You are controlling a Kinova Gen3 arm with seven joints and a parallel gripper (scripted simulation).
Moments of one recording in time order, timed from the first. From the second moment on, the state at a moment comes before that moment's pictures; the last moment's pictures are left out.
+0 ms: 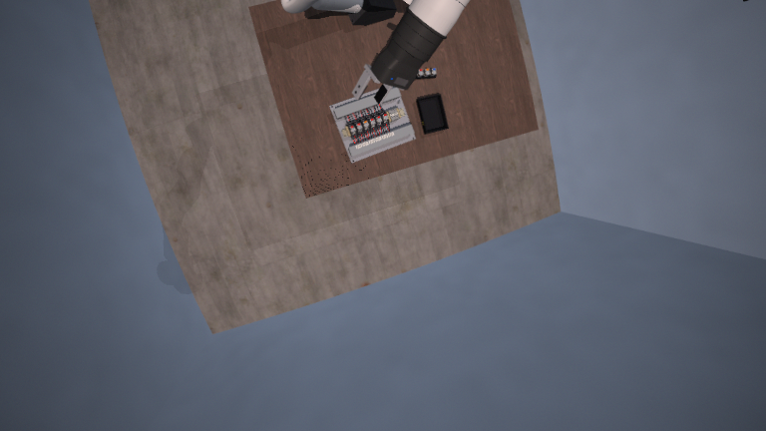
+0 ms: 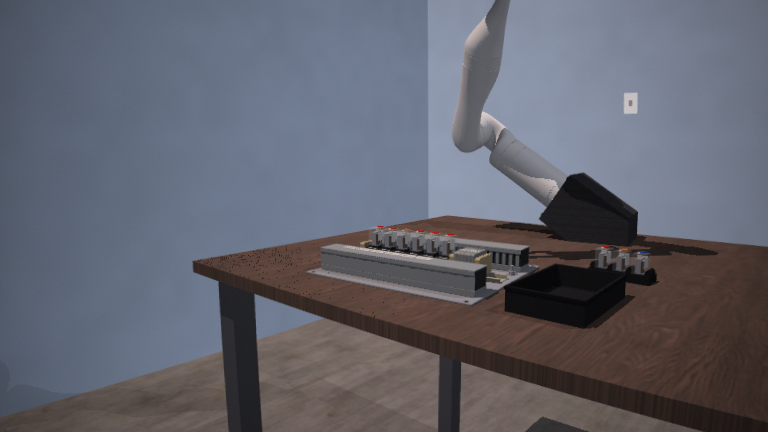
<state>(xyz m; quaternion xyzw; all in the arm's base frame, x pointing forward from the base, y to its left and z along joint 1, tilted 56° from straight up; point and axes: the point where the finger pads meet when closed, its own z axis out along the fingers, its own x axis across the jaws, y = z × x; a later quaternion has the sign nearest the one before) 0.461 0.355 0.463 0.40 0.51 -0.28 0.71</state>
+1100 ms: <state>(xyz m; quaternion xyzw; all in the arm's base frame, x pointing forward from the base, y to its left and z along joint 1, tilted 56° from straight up) 0.461 0.356 0.462 0.40 0.51 -0.28 0.71</state>
